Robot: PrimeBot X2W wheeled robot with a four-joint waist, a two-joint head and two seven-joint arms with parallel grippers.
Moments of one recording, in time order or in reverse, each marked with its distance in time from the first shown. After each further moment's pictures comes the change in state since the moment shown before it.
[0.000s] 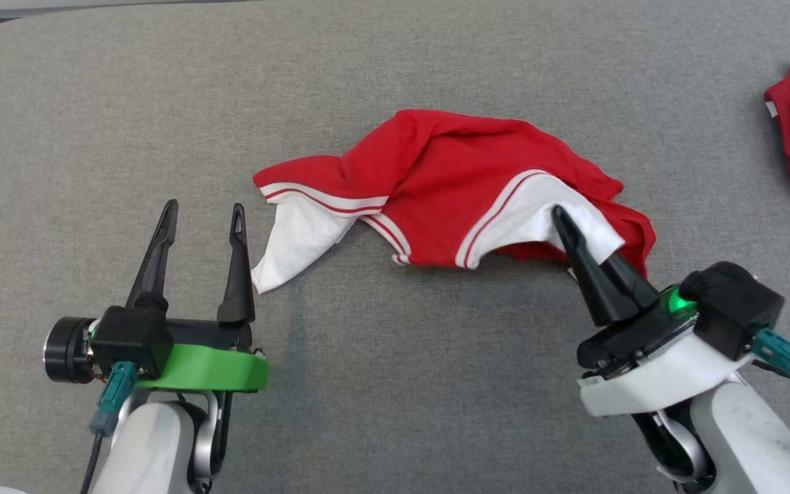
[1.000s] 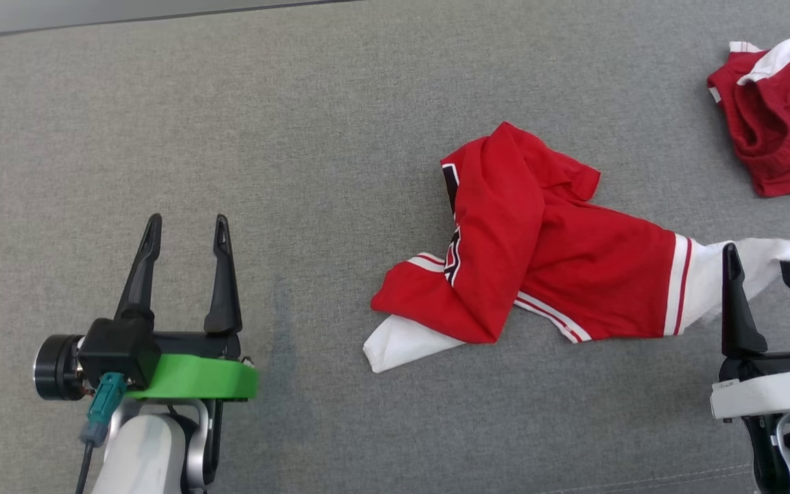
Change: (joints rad) left arm 0.032 -0.022 0.057 0.004 0.017 -0.012 0.000; right arm 0.175 0.060 -0.436 0.165 -0.028 0.000 -0.086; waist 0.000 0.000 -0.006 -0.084
